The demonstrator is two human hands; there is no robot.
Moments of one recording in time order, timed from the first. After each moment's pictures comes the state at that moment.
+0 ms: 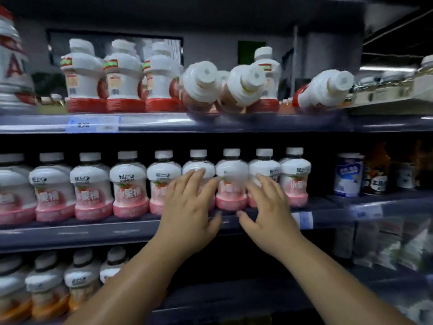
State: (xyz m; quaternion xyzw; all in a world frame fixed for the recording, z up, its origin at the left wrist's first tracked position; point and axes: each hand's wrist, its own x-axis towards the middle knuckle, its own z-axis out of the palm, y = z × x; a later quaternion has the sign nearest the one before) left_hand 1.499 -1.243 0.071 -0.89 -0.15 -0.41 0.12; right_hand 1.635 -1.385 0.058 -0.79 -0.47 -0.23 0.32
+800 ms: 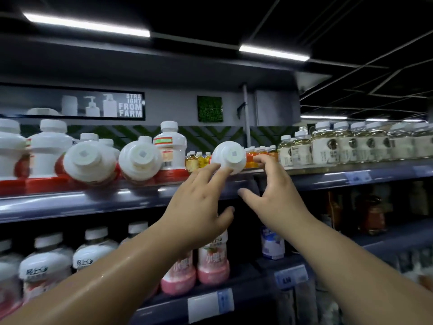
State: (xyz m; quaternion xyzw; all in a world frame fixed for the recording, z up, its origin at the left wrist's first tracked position) left_hand 1.651 -1.373 0.218 -0.89 0.03 -0.45 0.09; right_hand 1.765 -1.522 0.212 -0.70 -0.42 -0.34 0.47
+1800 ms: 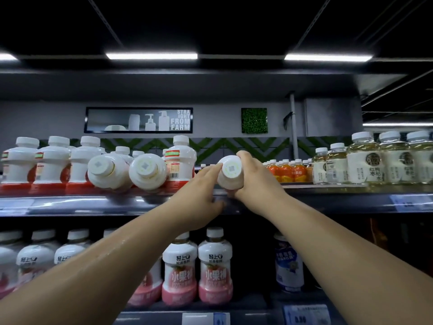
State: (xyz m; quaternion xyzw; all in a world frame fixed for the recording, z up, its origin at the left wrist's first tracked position) left_hand 1.675 -1.383 0.258 -0.91 -0.07 -0.41 -0.01; right_hand 1.820 -1.479 0.272 -0.70 -0.53 -0.30 0.37
